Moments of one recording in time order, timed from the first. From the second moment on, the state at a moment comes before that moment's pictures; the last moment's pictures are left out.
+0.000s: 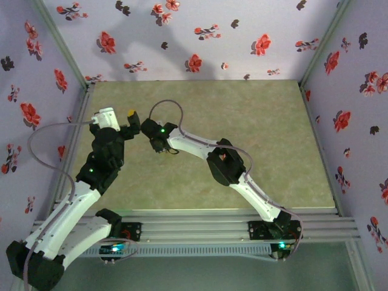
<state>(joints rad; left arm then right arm) -0.50 0.82 0.76 -0.04 -0.63 -0.20 0.97 2.56 2.26 -0.87 0.28 0.44</state>
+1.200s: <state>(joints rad) -0.50 0.88 0.76 -0.09 -0.60 -0.23 0.97 2.07 1.65 -0.62 0.12 0.40</state>
